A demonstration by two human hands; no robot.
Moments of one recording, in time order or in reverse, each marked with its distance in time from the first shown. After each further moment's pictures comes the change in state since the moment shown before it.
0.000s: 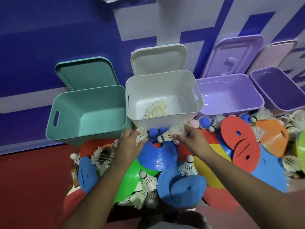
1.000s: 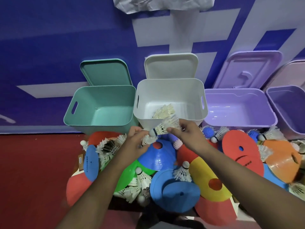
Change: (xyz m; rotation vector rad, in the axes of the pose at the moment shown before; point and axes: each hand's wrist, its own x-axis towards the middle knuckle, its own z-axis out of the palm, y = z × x) left_hand -0.033 0.049 -0.029 -0.426 -0.052 0.072; right_hand 0.010 -0.044 -0.024 0.032 -0.174 -0.210
